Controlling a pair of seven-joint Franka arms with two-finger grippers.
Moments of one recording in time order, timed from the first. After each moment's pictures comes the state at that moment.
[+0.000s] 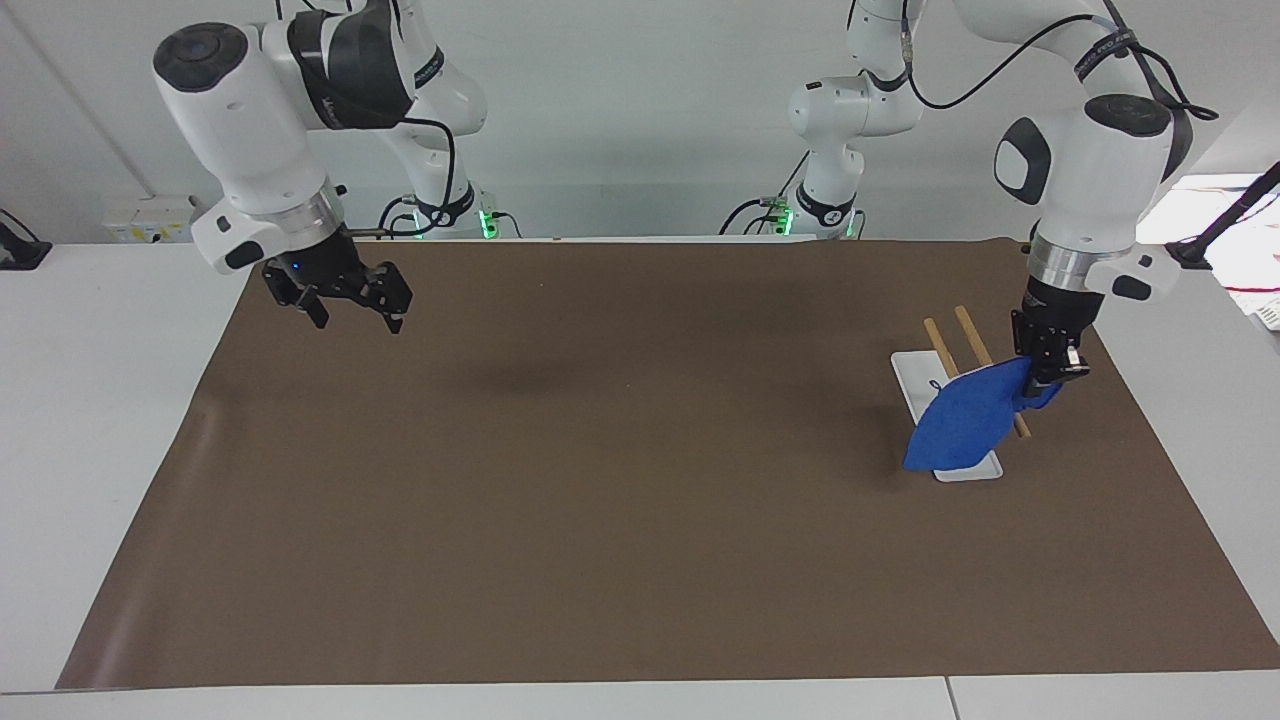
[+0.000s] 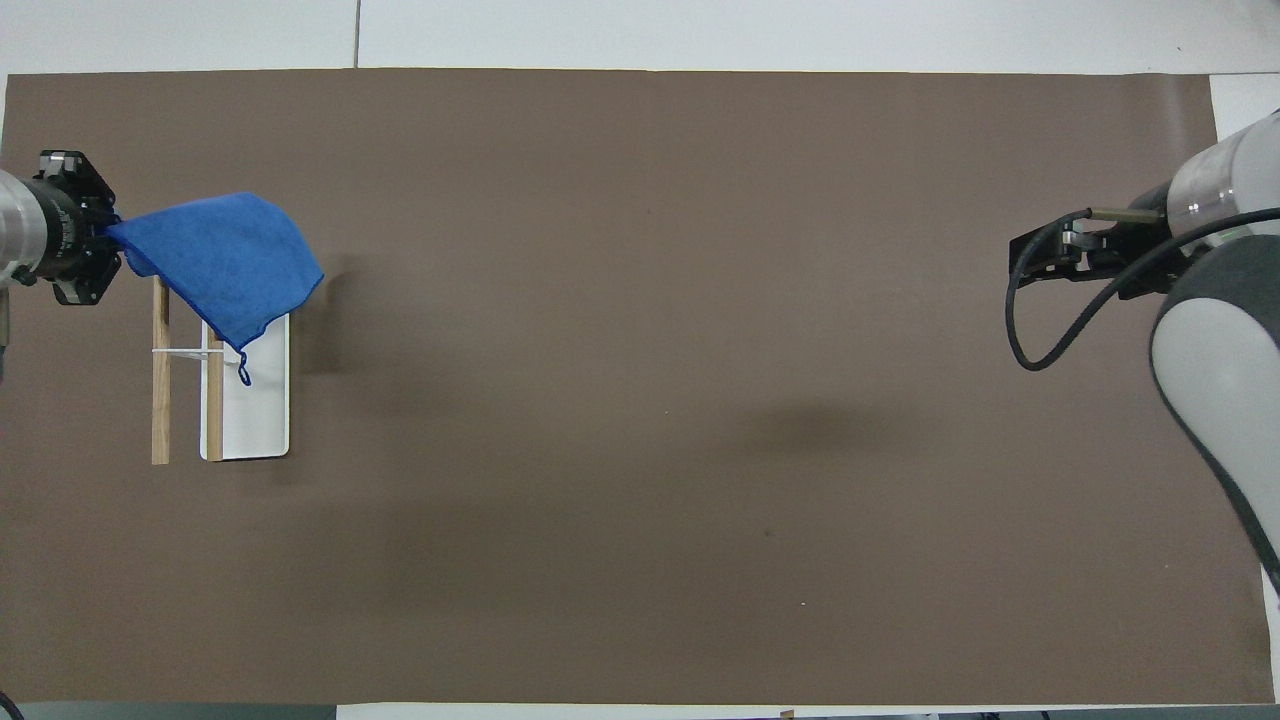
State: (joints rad) left arm 0.03 0.01 -0.01 -1.92 0.14 2.25 -1.56; right arm -0.08 0.03 0.14 -1.63 0.00 1.64 0.20
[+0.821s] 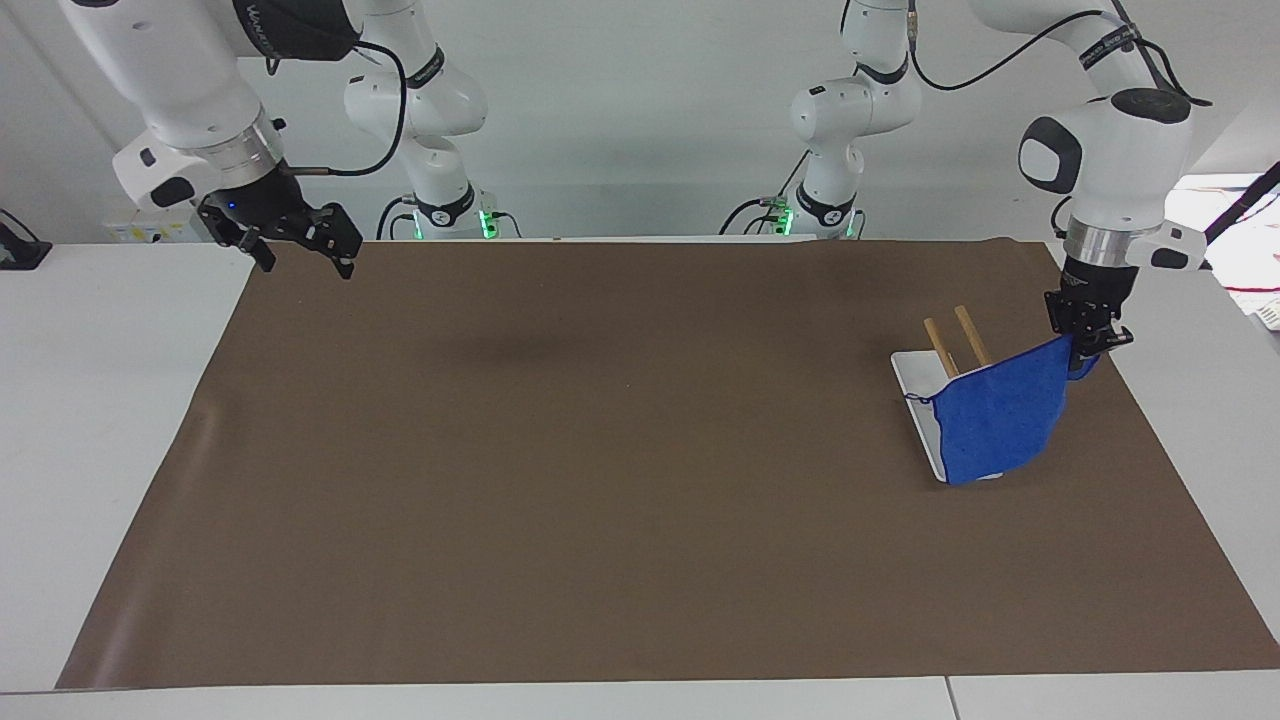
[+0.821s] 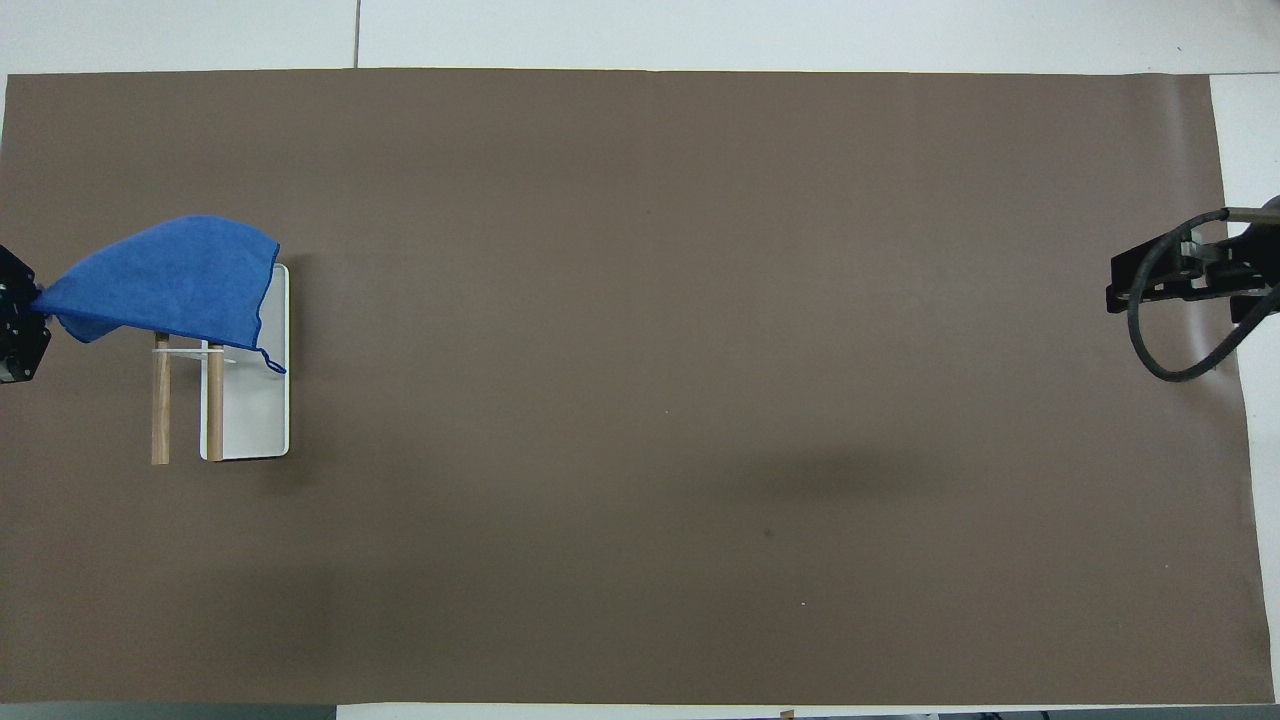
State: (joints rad) left arm 0.17 -0.13 -0.01 -2.20 0.14 2.41 -1.52; right arm -0.02 0.03 0.03 -1.51 -0.02 1.45 0.14
